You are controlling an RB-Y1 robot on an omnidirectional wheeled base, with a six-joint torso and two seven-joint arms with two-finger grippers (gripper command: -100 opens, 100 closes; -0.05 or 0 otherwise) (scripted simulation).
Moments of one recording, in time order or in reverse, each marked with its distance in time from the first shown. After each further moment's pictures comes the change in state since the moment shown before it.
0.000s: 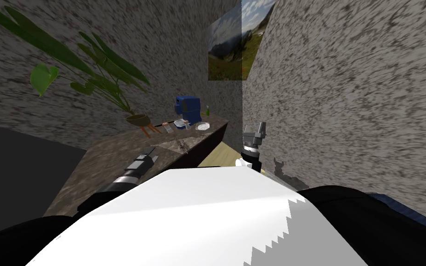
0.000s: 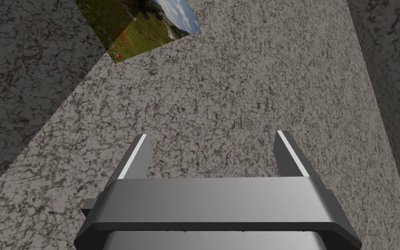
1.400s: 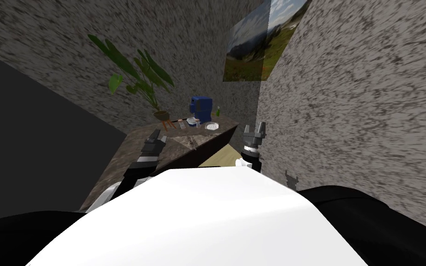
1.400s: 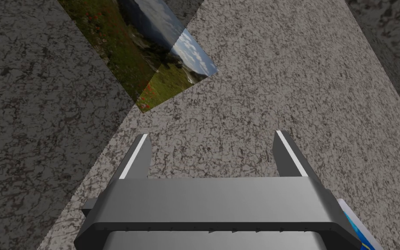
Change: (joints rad) left arm -0.392 -0.245 -0.119 -0.001 -0.045 -0.136 -0.230; right arm 0.000 0.000 0.000 0.000 0.000 0.000 0.000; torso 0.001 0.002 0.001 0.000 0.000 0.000
